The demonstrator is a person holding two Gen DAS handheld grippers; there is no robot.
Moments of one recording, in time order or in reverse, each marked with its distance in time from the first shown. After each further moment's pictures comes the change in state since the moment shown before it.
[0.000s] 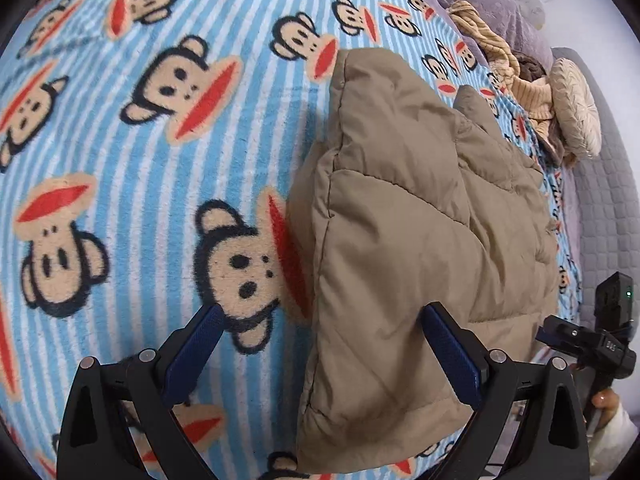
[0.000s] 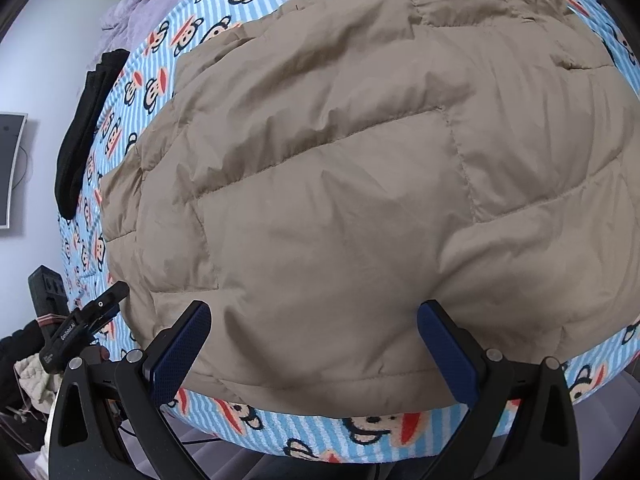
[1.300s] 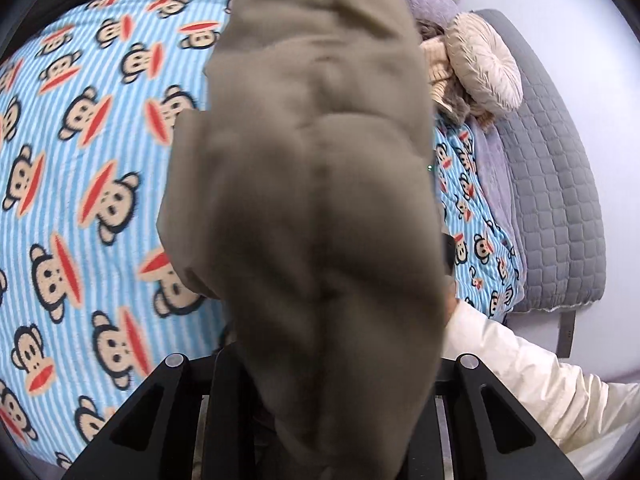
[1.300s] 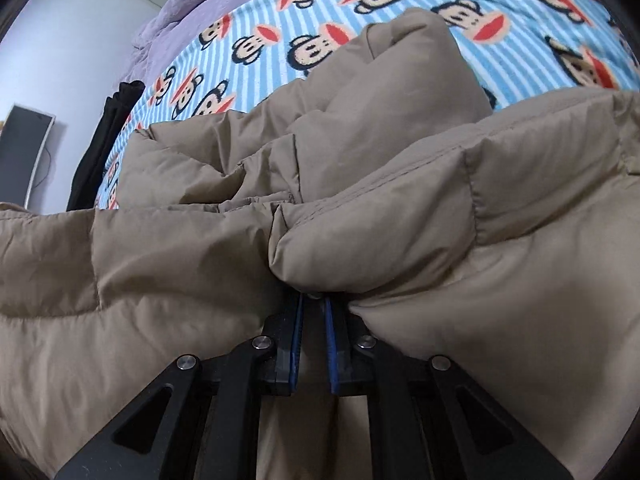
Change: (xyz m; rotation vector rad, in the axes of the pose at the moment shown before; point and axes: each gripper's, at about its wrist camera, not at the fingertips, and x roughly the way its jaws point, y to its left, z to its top) left arm -0.046 -0.240 -0.040 0.173 0.005 -0.085; right arm 0.042 -0.017 0.124 -0.096 -0.124 0.117
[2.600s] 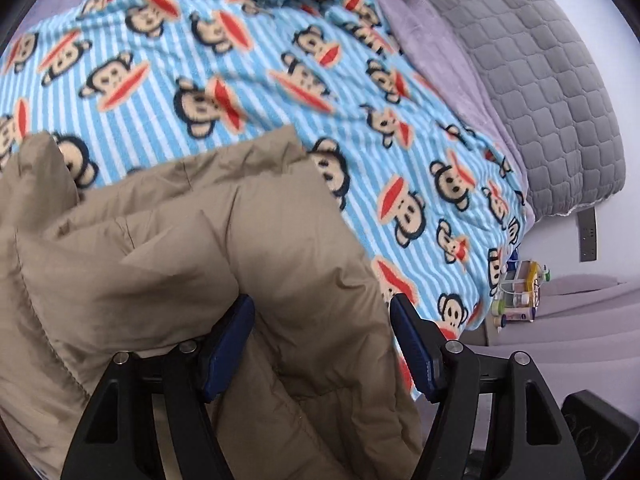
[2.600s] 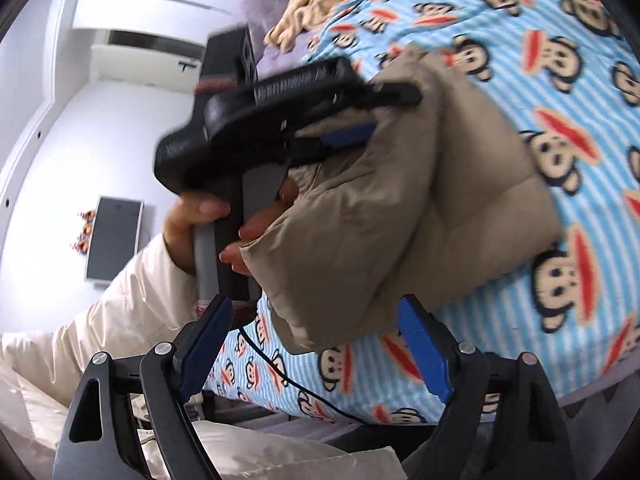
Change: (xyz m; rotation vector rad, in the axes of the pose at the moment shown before) left arm 0.268 -0.243 0.087 0.401 0.255 -0.054; right arm -0.209 -0.113 -0.161 0.209 -0.165 0.364
